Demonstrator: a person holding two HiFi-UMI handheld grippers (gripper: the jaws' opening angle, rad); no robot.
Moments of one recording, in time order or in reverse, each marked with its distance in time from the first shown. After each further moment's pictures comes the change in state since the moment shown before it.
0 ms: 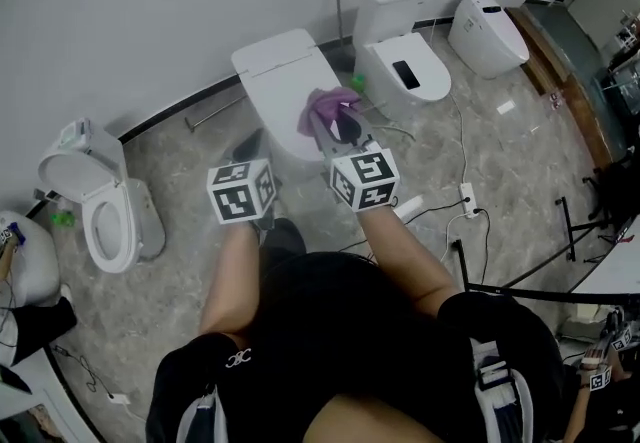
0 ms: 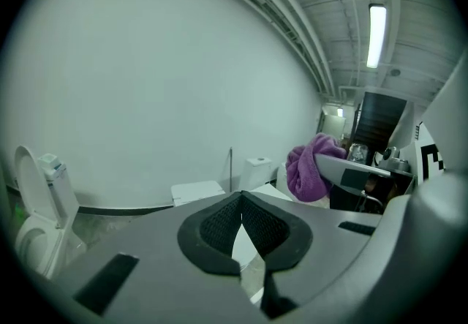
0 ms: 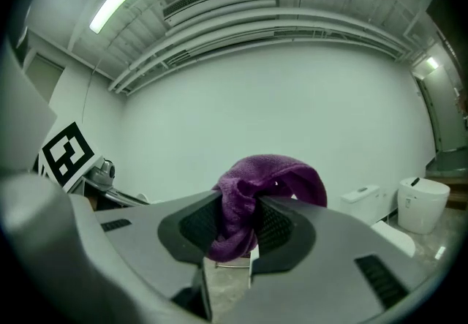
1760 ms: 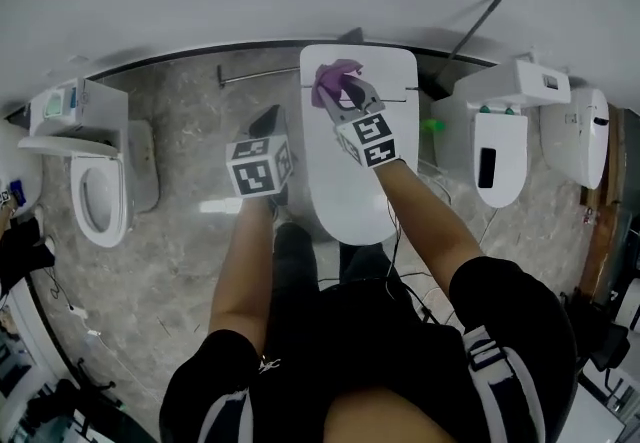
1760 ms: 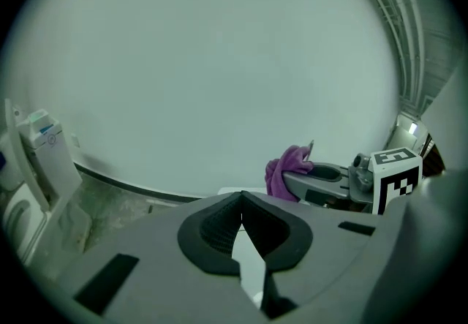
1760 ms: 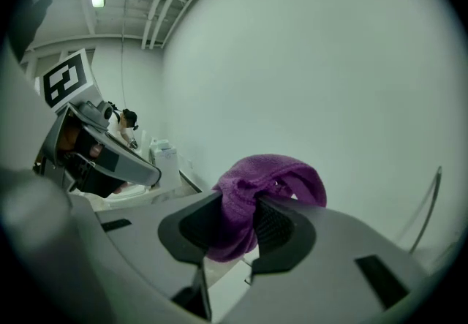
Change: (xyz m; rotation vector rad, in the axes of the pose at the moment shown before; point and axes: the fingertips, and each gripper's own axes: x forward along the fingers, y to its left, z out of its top) left arm 0.373 0.349 0.041 -0.319 0.147 0.333; right arm 0.562 -0.082 -0.209 -0.201 0.384 0.519
